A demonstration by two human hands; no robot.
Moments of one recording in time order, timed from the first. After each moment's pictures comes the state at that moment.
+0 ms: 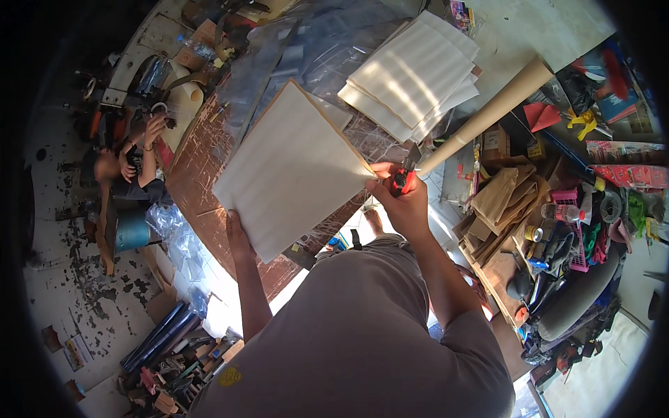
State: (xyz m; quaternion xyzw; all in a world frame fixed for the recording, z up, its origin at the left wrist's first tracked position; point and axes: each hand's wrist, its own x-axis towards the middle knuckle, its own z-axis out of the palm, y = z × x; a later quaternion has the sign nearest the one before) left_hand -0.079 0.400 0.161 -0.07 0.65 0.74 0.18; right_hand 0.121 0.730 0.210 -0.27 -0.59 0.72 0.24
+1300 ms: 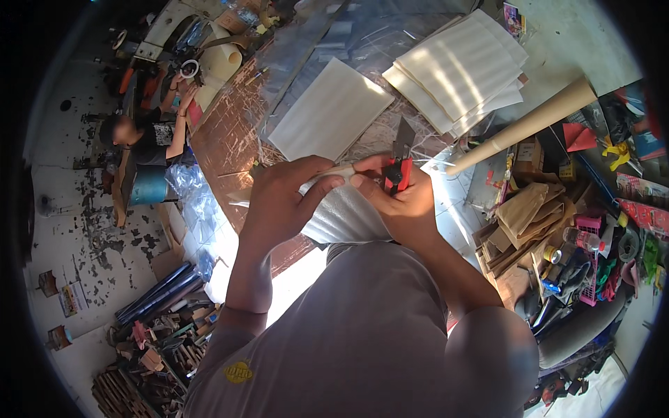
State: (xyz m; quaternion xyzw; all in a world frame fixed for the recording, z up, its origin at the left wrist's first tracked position) left_hand -0.022 0.533 0.356 0.46 0.84 0.26 0.11; right_hand 0.105 0.688 0.282 -0.21 -0.59 0.76 0.15
